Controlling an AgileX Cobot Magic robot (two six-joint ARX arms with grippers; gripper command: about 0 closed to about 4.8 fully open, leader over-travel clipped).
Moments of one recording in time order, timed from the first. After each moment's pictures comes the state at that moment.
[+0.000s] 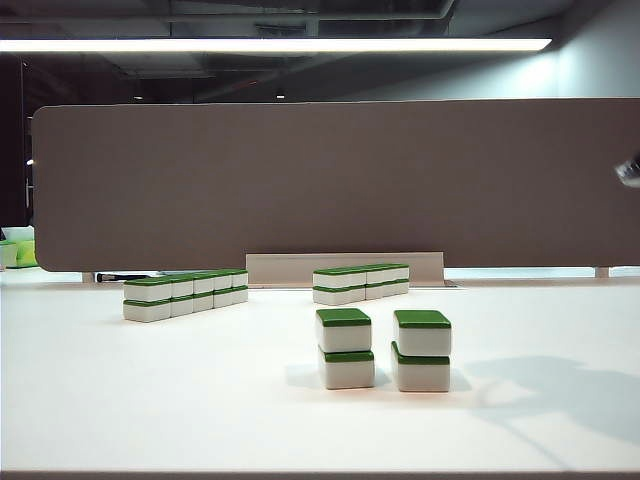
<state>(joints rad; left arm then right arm) 0.02 0.00 0.01 -0.17 -0.07 -0.02 -0.03 0.79 0.37 0.00 -0.49 0.07</state>
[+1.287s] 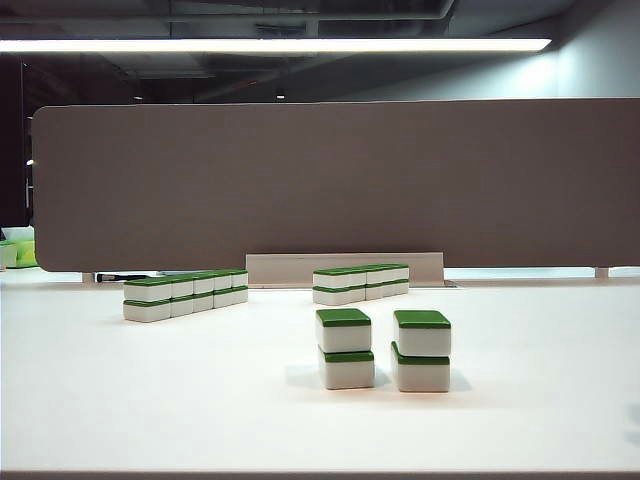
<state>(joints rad) 0.02 0.00 0.01 -0.17 -0.07 -0.02 -0.03 0.08 0.01 -0.08 -0.01 0.07</state>
